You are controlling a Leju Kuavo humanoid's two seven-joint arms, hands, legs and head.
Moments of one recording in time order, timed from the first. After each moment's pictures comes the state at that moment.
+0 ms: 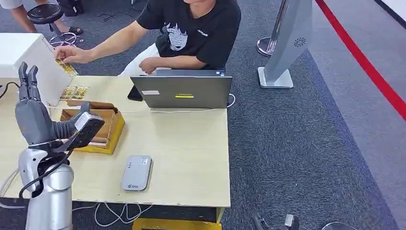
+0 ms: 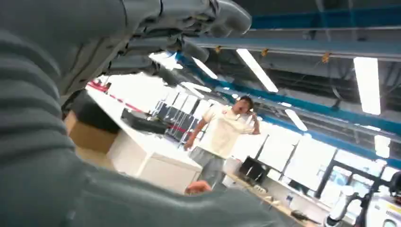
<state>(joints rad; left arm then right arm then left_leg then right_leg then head) -0.28 -0.03 0.33 -1.67 -0.99 0.35 -0.34 -0.17 0.20 -0.75 -0.29 -0.03 0.27 -0.52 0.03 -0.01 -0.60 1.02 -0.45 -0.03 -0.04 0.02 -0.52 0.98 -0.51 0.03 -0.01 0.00</state>
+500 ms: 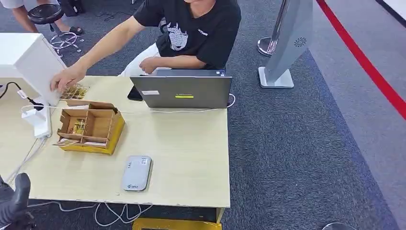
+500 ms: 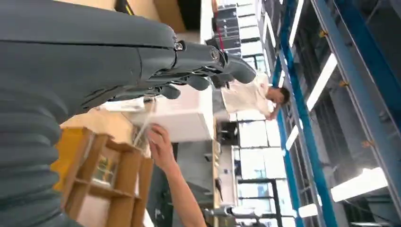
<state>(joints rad) 0.13 -0.29 0.74 -1.90 -0.01 -0.17 -0.66 -0.08 0.19 -0.88 -0.29 -0.11 0.39 -0.60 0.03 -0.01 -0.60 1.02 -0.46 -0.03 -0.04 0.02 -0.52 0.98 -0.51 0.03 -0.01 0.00</state>
